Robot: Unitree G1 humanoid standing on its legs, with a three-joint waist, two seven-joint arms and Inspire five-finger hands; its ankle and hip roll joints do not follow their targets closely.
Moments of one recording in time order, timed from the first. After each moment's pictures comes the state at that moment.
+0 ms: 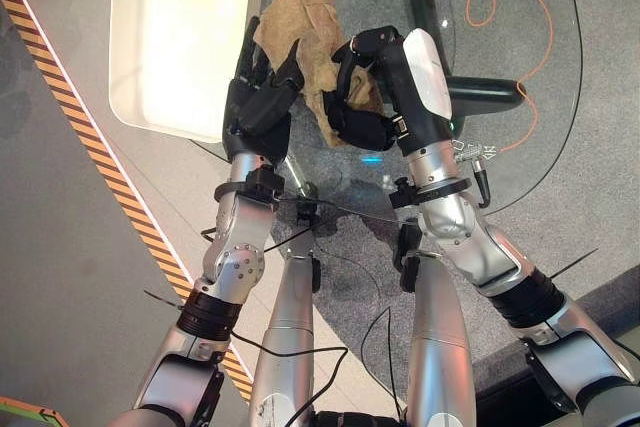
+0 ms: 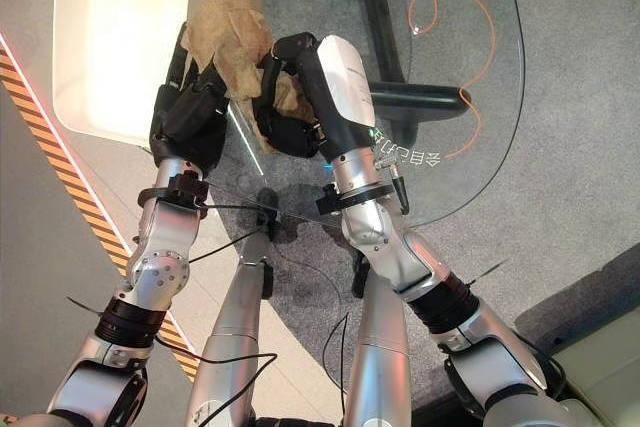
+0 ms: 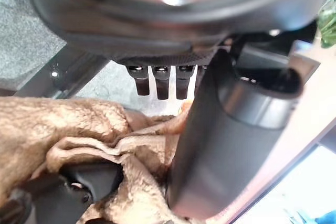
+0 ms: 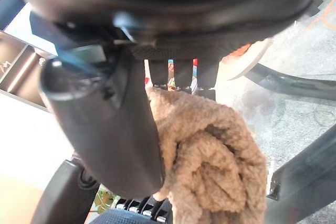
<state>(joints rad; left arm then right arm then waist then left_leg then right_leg) -0.55 0.27 -0.21 -0.02 -1.07 -0.19 0.30 -0.70 -0.50 0.52 -0.10 -0.24 0.04 -0.43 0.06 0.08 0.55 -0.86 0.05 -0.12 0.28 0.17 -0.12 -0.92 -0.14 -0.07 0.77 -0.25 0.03</state>
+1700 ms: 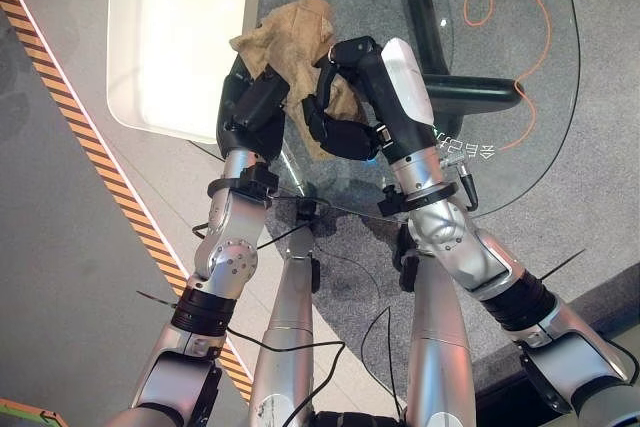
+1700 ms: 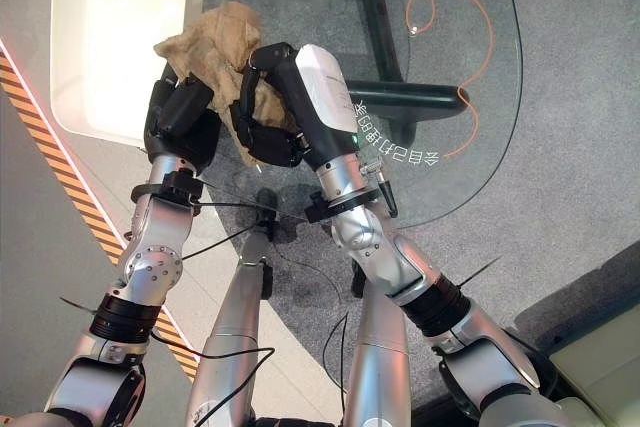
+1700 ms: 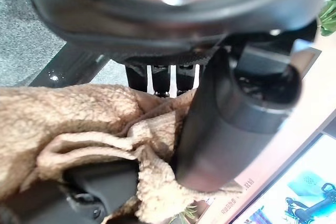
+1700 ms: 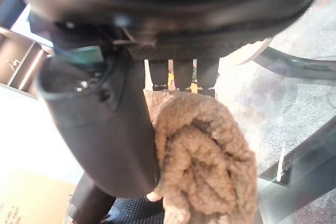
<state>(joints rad) -0.56 0.28 -0.17 0.01 -1.04 -0.16 0.25 -0.70 -0.47 0.55 -0.11 -0.24 0.02 -0.40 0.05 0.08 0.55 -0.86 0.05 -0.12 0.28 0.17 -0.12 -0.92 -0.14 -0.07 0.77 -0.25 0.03</state>
